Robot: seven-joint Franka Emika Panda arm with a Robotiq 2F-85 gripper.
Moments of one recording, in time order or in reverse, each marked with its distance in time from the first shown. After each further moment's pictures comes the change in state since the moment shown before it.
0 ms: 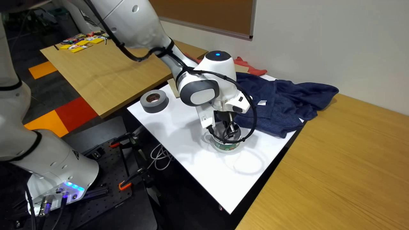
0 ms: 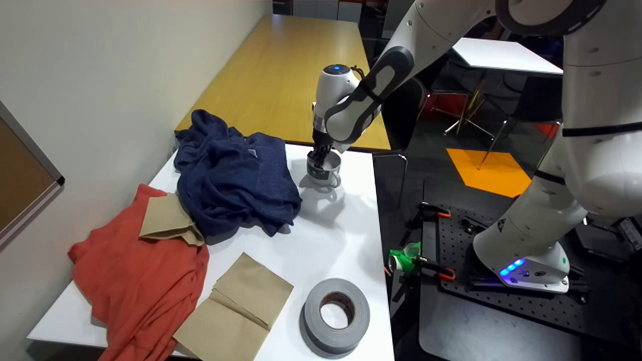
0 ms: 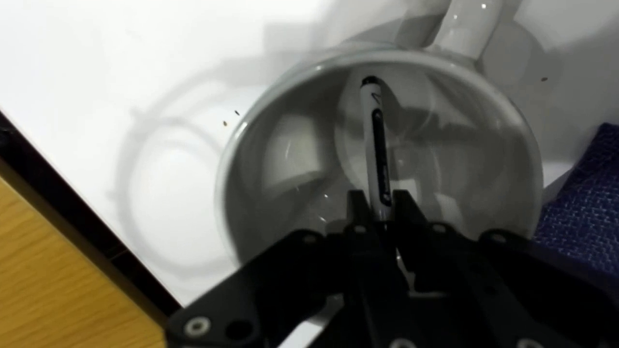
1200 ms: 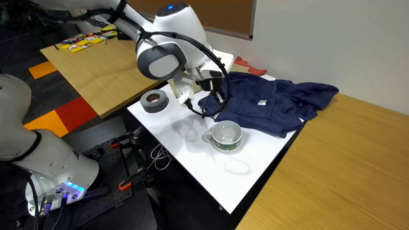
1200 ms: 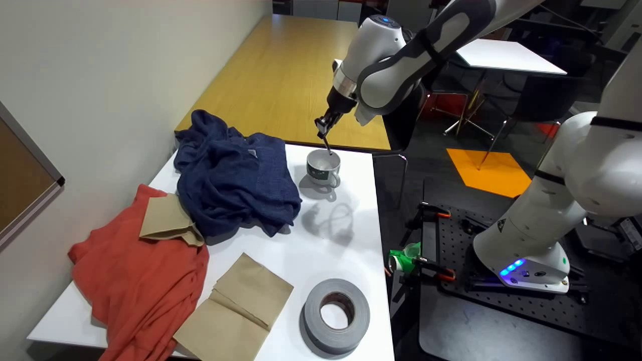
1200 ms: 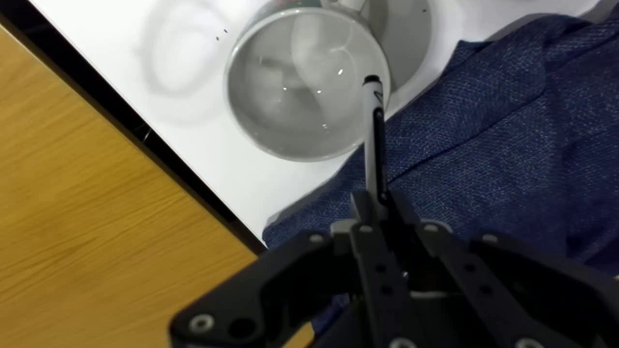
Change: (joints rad) arm -0.011 -0.427 0.045 -0.289 0.059 0.117 -0.064
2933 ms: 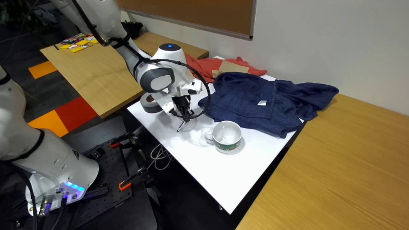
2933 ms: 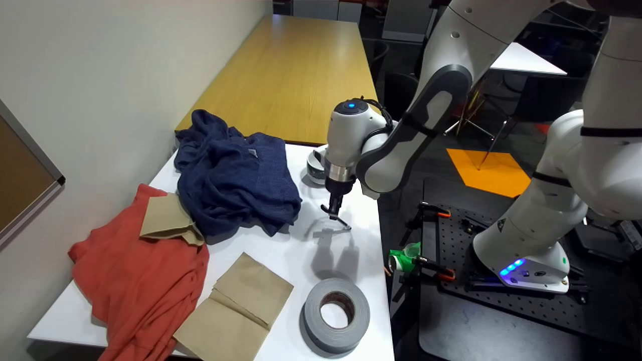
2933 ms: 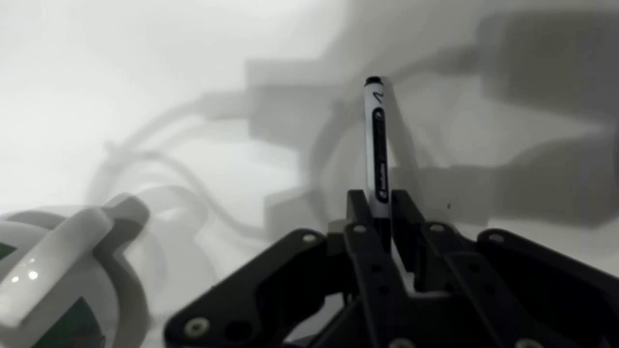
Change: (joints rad) arm 0.197 0.235 0.087 -0.065 -0.070 -0.063 -0.018
